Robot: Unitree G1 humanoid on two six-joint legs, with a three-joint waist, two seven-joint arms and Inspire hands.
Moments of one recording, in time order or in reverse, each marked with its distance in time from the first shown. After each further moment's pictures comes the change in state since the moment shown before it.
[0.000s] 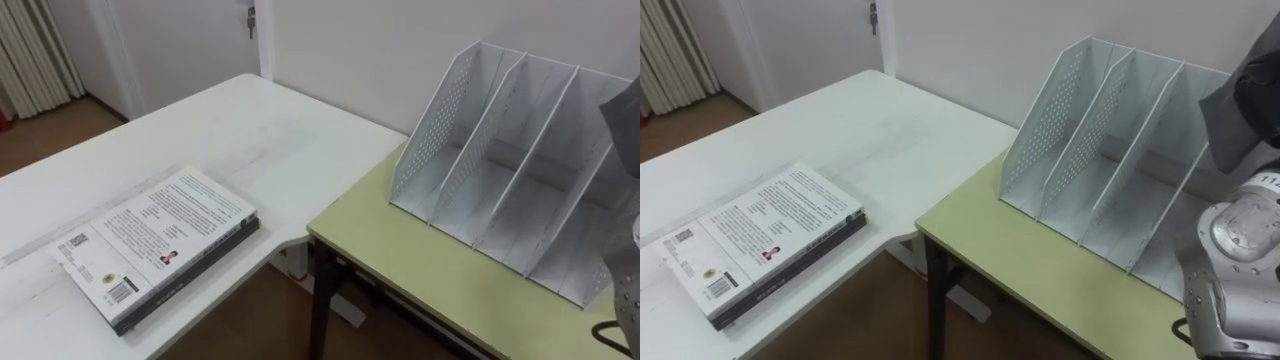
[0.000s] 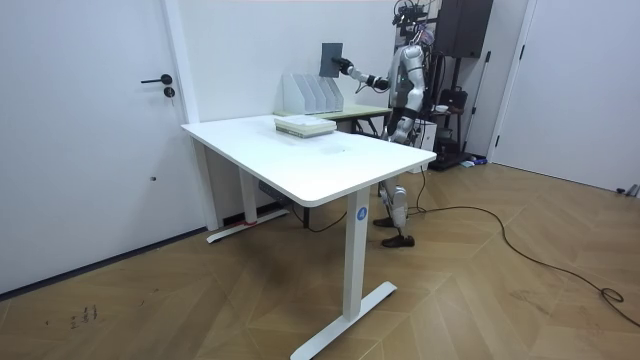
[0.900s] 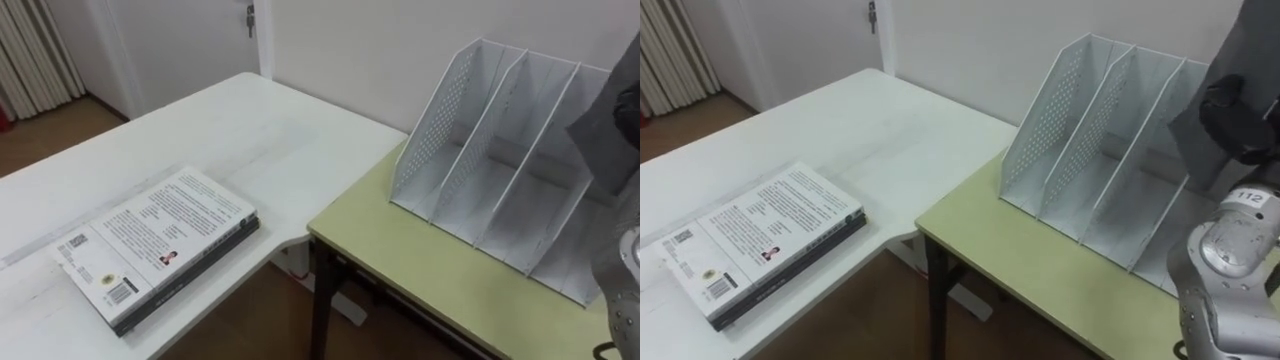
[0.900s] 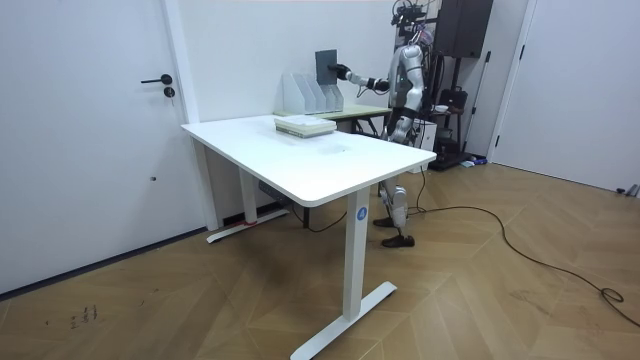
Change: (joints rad) left arm -0.015 0.005 -0.024 -0.008 0.001 -0.001 0.001; right arm 0.044 0.000 0.051 0.049 -0.003 0.001 0.142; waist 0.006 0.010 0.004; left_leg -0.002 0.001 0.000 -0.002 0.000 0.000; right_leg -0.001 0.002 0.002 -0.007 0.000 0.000
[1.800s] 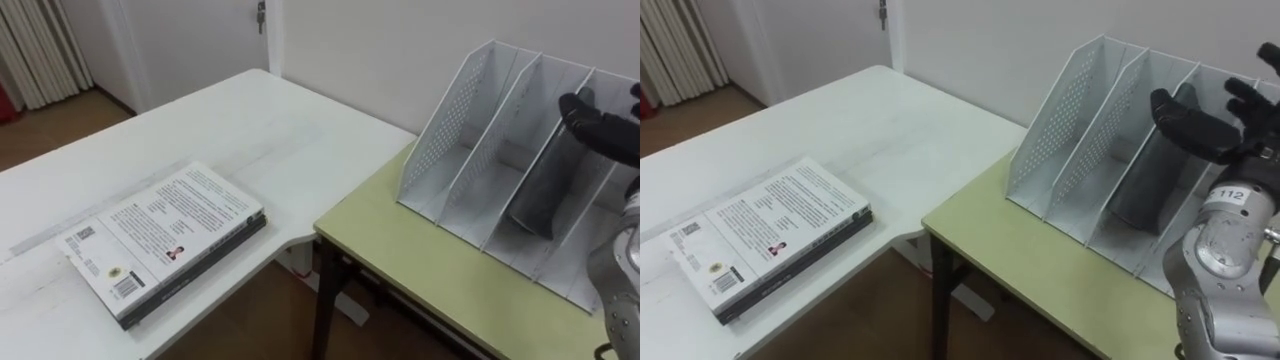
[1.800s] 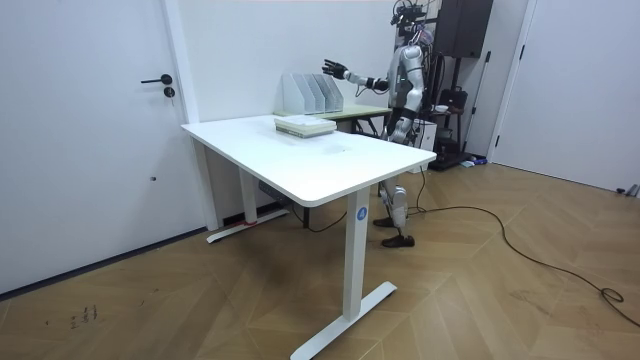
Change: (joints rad) left arm -0.016 0.001 0.003 -0.002 0.000 0.009 -0.002; right arm 0.000 0.000 0.001 0.000 -0.001 0.001 0.112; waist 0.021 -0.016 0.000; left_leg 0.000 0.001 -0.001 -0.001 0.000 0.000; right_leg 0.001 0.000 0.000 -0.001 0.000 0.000
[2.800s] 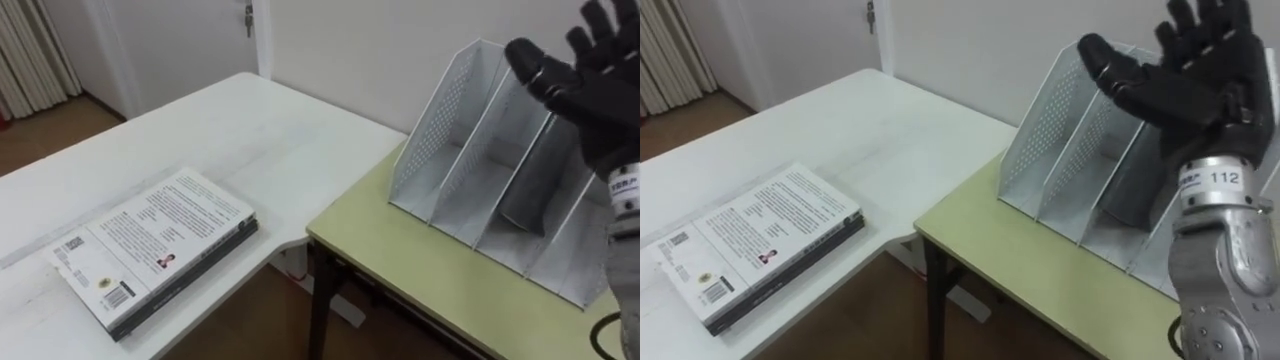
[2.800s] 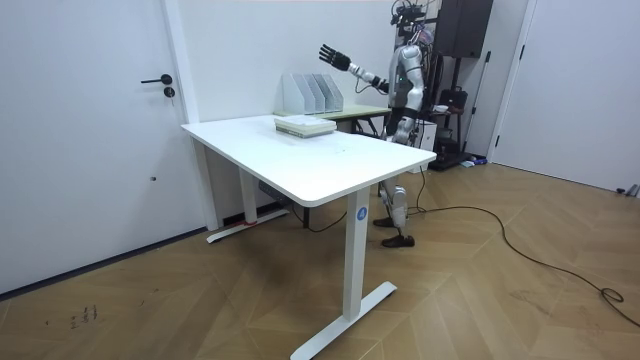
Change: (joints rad) left arm 0.067 0.001 0.084 0.023 0.014 -0.006 0.009; right arm 0.142 -0.010 0.021 -0.407 0.455 0.084 0.644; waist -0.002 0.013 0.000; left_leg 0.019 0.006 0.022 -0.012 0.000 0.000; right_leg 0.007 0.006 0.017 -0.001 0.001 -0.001
